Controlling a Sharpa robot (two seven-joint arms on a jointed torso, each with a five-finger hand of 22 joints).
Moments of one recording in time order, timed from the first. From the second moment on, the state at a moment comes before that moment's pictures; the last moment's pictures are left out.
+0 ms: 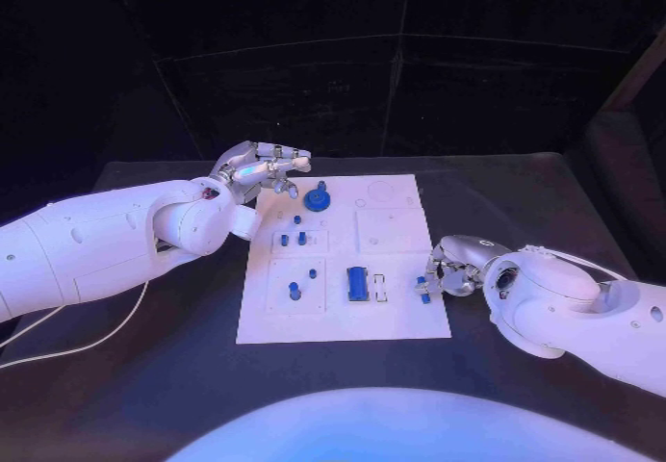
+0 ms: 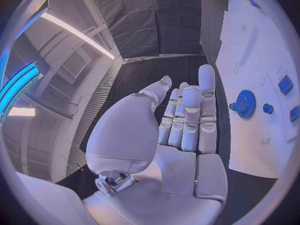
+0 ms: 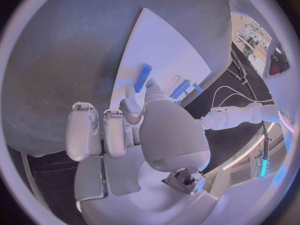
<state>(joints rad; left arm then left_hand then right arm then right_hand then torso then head) 1.22 -0.82 -0.12 1.41 -0.01 -0.18 0.33 1.33 -0.08 0.33 -0.02 0.06 1.00 0.18 0.11 0.08 1.11 0.10 0.22 0.15 1.23 0.02 1.07 0.65 0.17 1.22 0.12 0.57 0.70 1.01 -1.00 -0.05 1.86 -1.56 -0.19 -0.64 1.30 0.01 -0.23 0.19 0.24 0.97 0.09 0.38 0.24 1.37 0.01 1.09 1.21 1.46 -0.07 1.46 1.31 0.08 1.46 0.04 1.40 1.27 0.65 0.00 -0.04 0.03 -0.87</state>
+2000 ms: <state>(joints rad) 1.22 -0.83 -0.13 1.41 -0.01 -0.17 0.33 1.34 -0.07 0.33 -0.03 0.06 1.00 0.17 0.12 0.08 1.10 0.10 0.22 0.15 1.22 0.02 1.07 0.65 0.17 1.22 0.12 0.56 0.70 1.00 -0.91 -0.05 1.88 -1.33 -0.42 -0.61 1.26 -0.06 0.22 0.17 0.44 1.05 0.07 0.30 0.26 1.40 -0.02 1.10 1.25 1.47 -0.08 1.47 1.31 0.06 1.47 0.03 1.41 1.30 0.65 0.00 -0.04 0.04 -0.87</state>
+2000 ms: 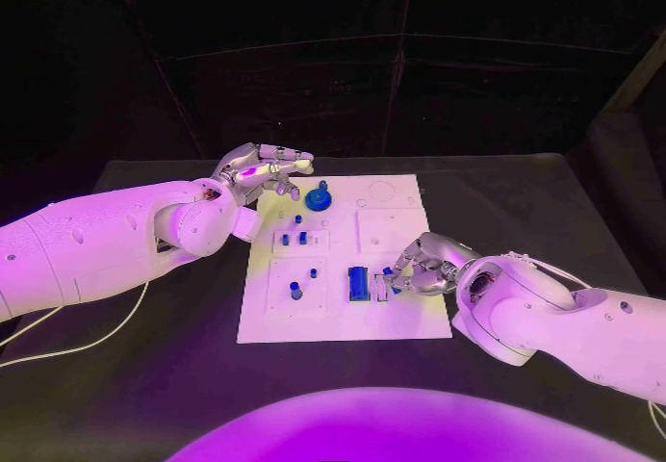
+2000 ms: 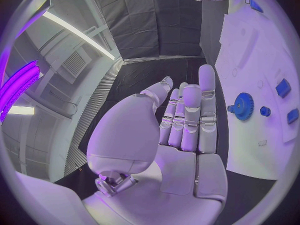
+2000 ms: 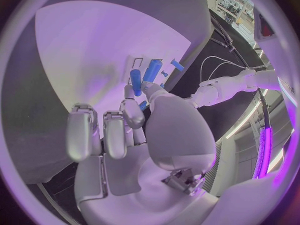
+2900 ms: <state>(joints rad) 1.22 -0.83 -0.13 1.41 -0.01 -0.15 0.33 1.34 -0.07 0.33 -0.03 0.06 1.00 0.17 0.12 0.08 1.10 0.10 0.22 0.15 1.22 0.02 1.07 0.65 0.17 1.22 0.12 0.56 0.70 1.00 -0.85 -0.05 1.84 -1.27 -0.38 -0.66 1.23 -0.07 0.20 0.19 0.47 1.09 0.05 0.33 0.29 1.42 -0.02 1.11 1.26 1.47 -0.09 1.48 1.31 0.06 1.47 0.03 1.42 1.31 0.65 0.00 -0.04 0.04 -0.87</state>
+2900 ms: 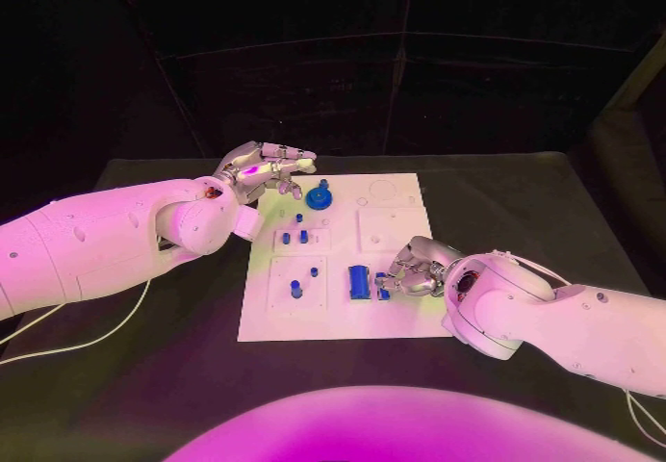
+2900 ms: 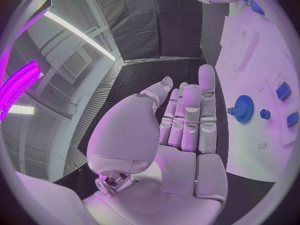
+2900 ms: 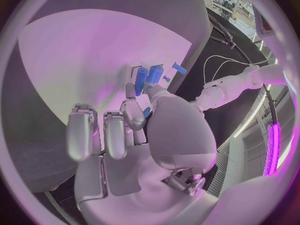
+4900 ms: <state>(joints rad) 1.22 -0.83 -0.13 1.41 -0.02 -0.14 0.32 1.34 -0.07 0.33 -0.03 0.06 1.00 0.17 0.12 0.08 1.10 0.10 0.22 0.15 1.22 0.02 1.07 0.65 0.17 1.22 0.12 0.56 0.70 1.00 -0.89 -0.05 1.85 -1.34 -0.35 -0.66 1.21 -0.05 -0.01 0.23 0.16 1.08 0.06 0.34 0.35 1.41 -0.02 1.09 1.26 1.47 -0.09 1.47 1.31 0.06 1.47 0.02 1.41 1.30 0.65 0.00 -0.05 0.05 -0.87</state>
